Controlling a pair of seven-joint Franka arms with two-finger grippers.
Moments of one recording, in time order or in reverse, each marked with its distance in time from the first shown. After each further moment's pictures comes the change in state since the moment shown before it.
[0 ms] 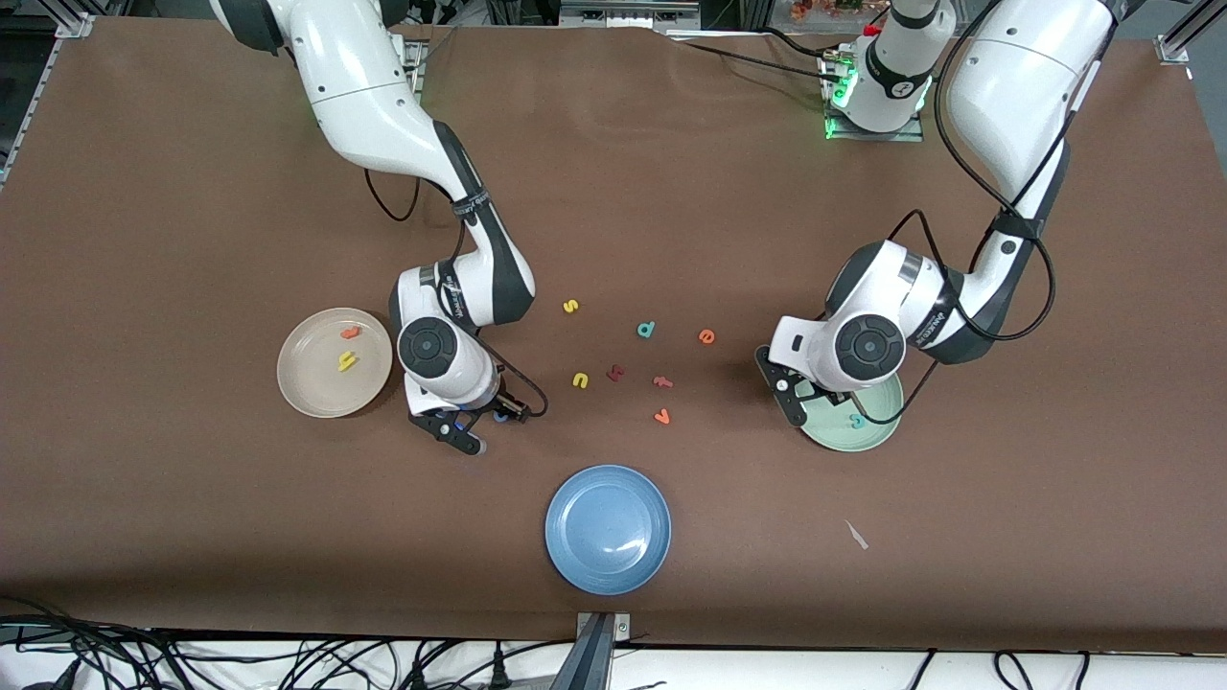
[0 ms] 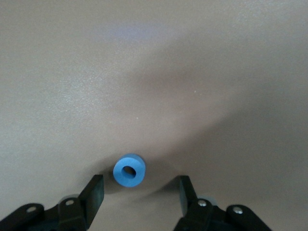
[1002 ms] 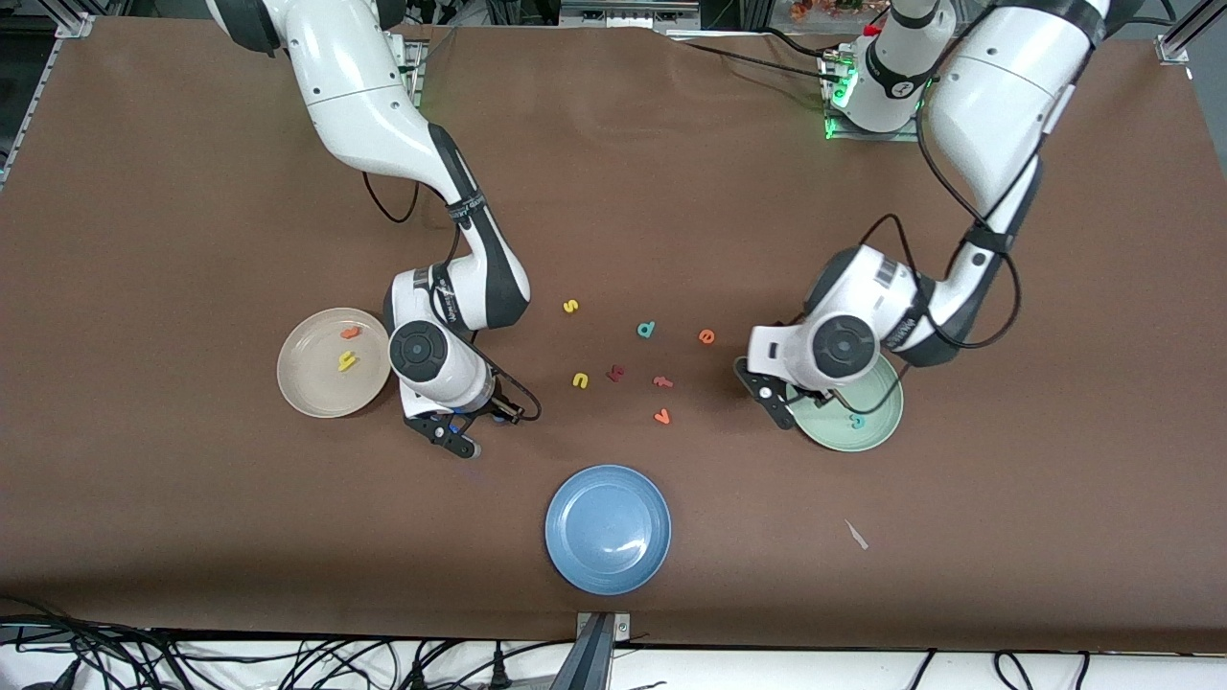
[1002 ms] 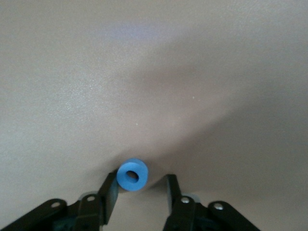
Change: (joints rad) left arm -0.044 0.030 -0.041 -0.006 -0.002 0.044 -0.328; right arm -0.010 0.001 0.000 0.007 0.017 -0.001 -0.006
